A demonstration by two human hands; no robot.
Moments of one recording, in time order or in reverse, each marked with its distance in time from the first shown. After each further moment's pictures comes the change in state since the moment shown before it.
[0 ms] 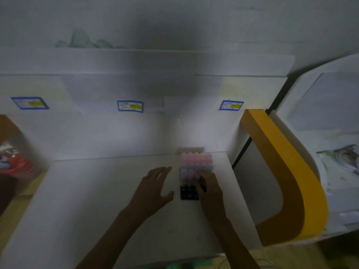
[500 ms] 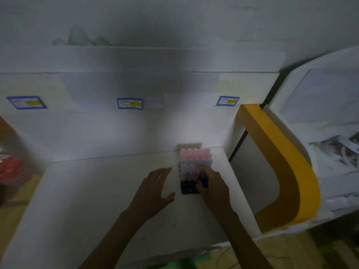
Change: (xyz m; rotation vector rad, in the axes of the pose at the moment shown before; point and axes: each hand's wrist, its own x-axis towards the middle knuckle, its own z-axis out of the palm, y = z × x) left_hand -0.016 -0.003 0.001 -0.069 0.018 0.059; right_hand -0.008 0.002 -0.010 -0.382 0.030 -0.047
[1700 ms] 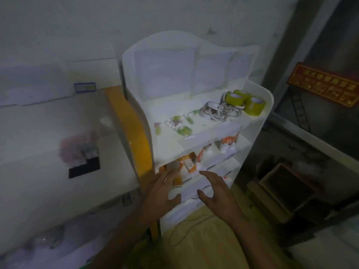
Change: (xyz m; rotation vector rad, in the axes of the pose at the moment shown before) left_hand -0.053 0.350 0.147 -0.099 -0.218 0.338; right_hand -0.258 0.190 -0.277 -0.031 0.130 0.125
